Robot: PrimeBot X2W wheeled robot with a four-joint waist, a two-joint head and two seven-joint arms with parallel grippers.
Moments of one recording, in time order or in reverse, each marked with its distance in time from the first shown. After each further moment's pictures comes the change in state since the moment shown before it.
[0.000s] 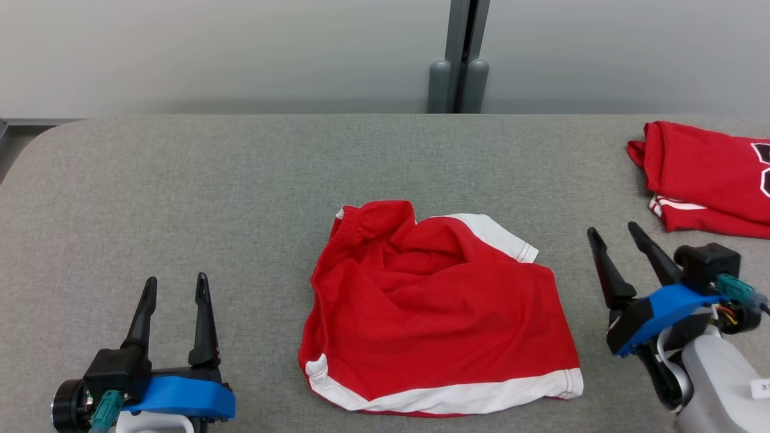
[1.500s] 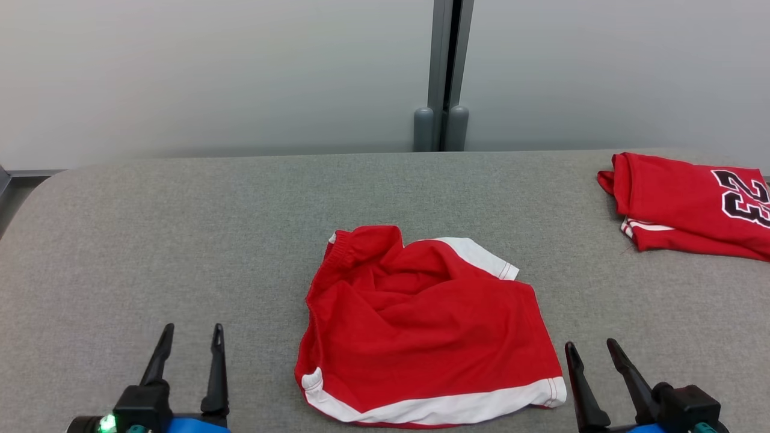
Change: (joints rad) left arm 0.102 0.048 -0.048 0.030 0.052 0.001 0.000; right arm 0.476 0.228 -0.176 -0.367 -0.206 0.000 -0.044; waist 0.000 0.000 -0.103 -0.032
